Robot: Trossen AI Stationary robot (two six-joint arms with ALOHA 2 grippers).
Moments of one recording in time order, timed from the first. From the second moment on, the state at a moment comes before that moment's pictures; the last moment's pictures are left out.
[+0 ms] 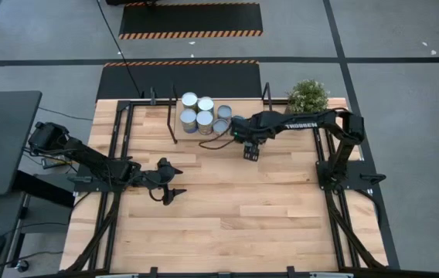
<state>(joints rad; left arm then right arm) -0.30 1.21 0.23 0.36 -0.38 -0.46 -0.25 1.78 1.32 -0.94 0.25 0.03</state>
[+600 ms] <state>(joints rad) -0.30 1.21 0.23 0.36 -0.38 -0.46 -0.37 1.78 1.32 -0.91 0.21 -0.12</state>
